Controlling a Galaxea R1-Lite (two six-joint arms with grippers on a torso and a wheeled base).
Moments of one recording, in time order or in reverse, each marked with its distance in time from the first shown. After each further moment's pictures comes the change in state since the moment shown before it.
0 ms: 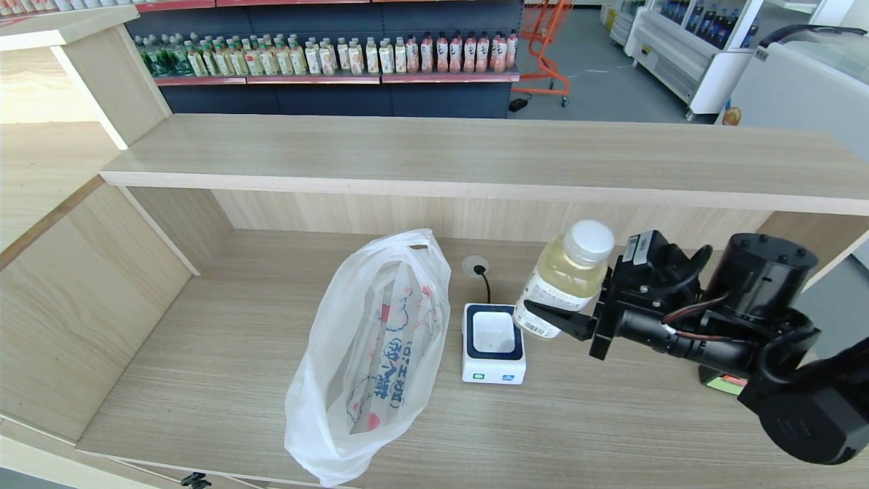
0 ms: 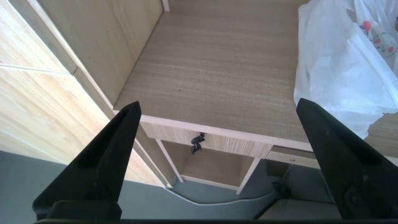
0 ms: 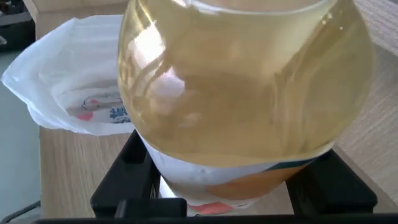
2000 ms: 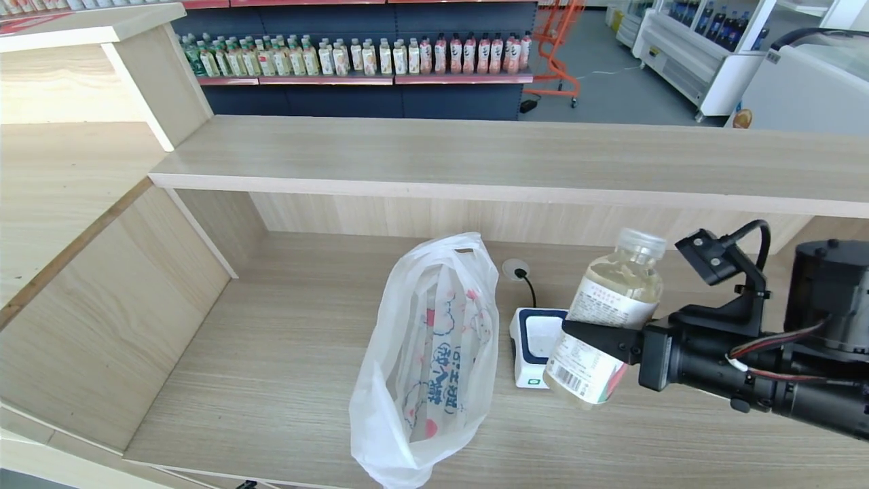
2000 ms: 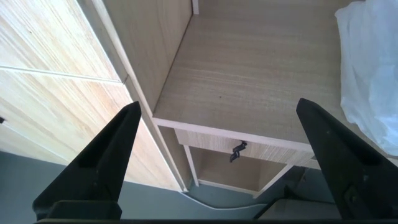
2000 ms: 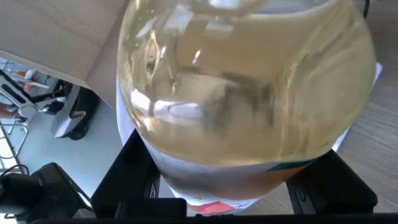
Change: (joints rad) left arm 0.000 0.000 0.000 0.000 0.000 0.000; right arm 0.124 -0.331 0.033 0.580 -0.382 0.661
